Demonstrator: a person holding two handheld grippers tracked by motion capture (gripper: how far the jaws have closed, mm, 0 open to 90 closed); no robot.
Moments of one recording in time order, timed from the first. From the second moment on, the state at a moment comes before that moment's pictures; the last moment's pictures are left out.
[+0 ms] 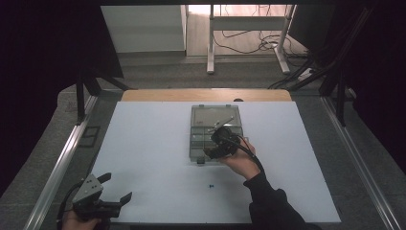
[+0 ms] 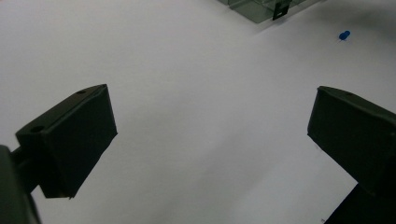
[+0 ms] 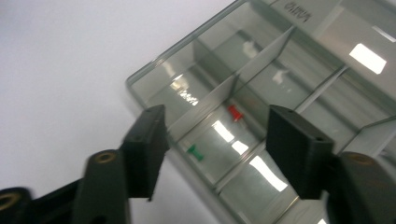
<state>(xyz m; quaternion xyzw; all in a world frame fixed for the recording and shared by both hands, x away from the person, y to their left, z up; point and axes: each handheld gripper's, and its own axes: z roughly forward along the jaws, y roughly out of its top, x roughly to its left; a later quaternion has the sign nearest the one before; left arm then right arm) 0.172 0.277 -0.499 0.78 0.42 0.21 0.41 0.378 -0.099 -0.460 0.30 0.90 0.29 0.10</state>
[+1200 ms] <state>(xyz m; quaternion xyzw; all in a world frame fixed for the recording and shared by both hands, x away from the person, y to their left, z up) 0.172 0.277 -0.498 0.78 0.42 0.21 0.42 0.320 -0.116 -0.467 0.29 0.92 0.27 0.09</state>
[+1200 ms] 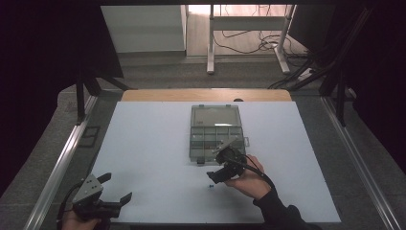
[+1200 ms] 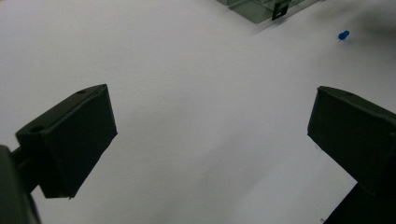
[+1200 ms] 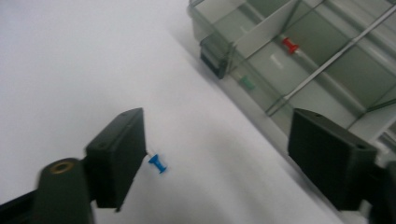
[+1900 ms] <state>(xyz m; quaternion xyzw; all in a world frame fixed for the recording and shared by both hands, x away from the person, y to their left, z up) 0.172 0.277 -0.498 0.78 0.42 0.21 0.41 0.302 -0.107 -0.493 0.24 0.94 0.24 0.04</state>
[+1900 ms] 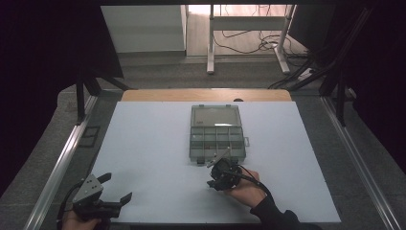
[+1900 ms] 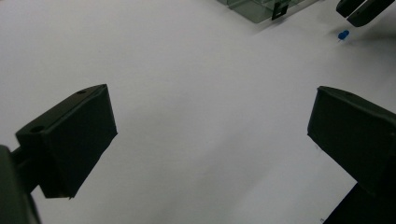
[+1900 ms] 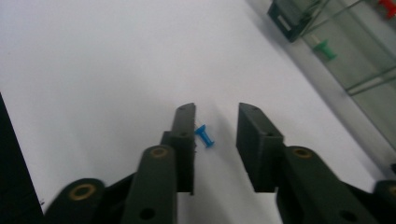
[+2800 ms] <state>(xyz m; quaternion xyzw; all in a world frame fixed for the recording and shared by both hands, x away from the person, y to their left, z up) 0.172 0.277 -0.498 0.78 0.42 0.21 0.41 0.298 -0.099 -0.502 0.22 0.94 0.24 0.05</state>
